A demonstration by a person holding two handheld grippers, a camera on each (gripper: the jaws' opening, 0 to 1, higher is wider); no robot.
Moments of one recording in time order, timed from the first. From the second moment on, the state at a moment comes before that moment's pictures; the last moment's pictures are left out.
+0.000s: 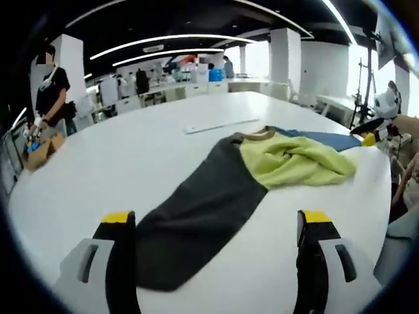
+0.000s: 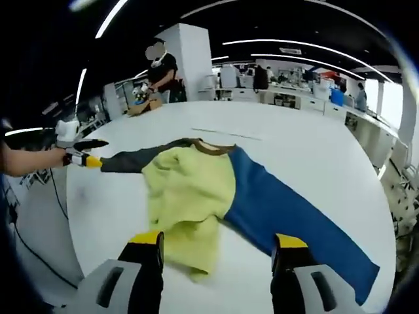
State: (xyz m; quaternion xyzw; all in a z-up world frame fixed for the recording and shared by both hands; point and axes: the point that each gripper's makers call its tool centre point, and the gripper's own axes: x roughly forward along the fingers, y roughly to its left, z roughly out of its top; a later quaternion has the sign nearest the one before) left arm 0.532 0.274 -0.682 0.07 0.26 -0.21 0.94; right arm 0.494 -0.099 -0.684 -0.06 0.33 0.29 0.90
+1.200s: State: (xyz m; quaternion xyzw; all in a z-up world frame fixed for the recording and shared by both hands) left arm 0.481 0.226 -0.665 0.08 0.24 -0.27 0.93; right arm 0.477 -0.015 -0.746 -0.15 0.37 0.37 0.84
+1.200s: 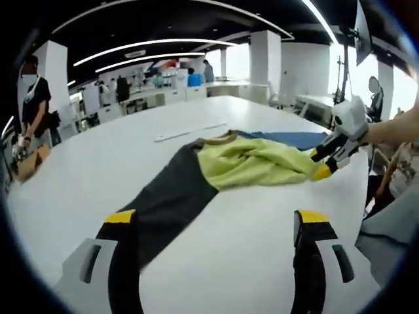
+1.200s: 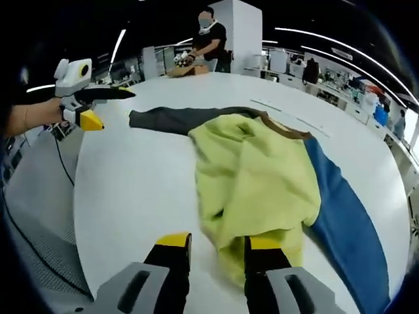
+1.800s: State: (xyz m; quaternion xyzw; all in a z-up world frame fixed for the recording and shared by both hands) left arm 0.466 0.228 -0.666 0.06 0.25 -0.27 0.93; right arm 0.480 -0.018 -0.755 -0.21 0.37 0.35 0.83
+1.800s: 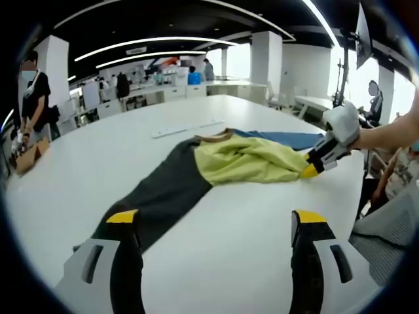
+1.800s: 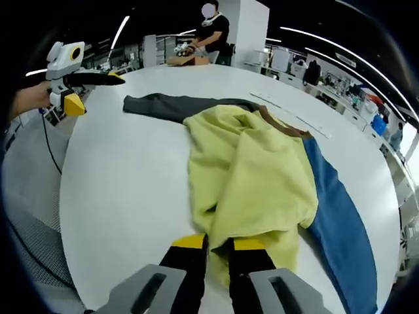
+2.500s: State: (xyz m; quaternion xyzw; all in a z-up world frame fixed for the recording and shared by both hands) left arm 0.465 0.213 -0.669 0.07 0.26 -0.29 0.92; right arm 0.493 -0.004 -0.703 0.05 0.43 0.36 0.83
